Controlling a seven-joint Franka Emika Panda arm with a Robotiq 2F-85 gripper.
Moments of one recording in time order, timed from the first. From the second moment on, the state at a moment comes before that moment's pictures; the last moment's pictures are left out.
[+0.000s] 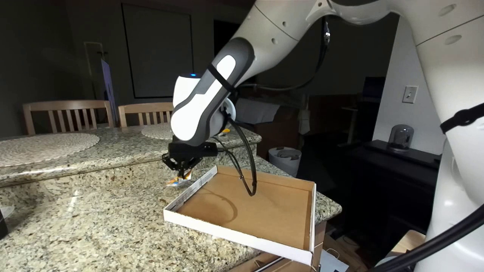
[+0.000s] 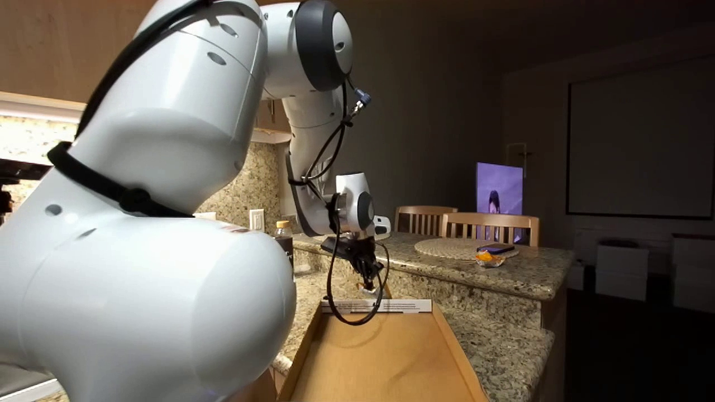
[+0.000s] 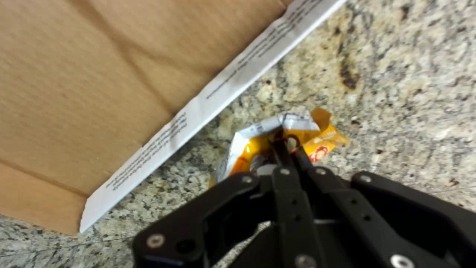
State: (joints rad) arm 0.35 0.41 0.01 -2.02 -0.14 2.75 0.67
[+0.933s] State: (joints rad) arm 0.40 0.44 -0.07 -1.82 -0.04 3.06 0.83
